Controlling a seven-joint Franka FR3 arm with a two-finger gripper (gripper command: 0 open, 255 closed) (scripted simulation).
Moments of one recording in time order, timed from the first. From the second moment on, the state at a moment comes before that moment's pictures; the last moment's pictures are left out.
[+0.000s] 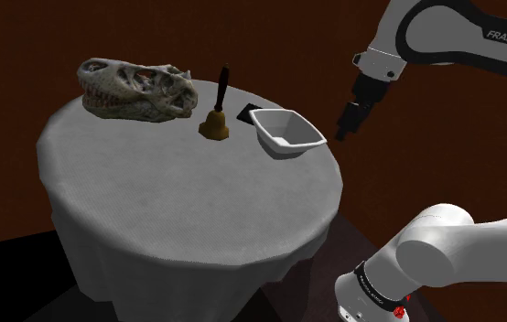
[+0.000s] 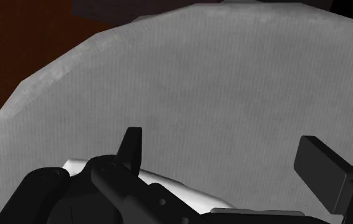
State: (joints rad) arm 0.01 -0.75 0.00 -2.39 -0.02 1.58 -0.15
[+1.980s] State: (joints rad) arm 0.08 -0.08 0.14 -2.26 -0.01 2.80 -0.03
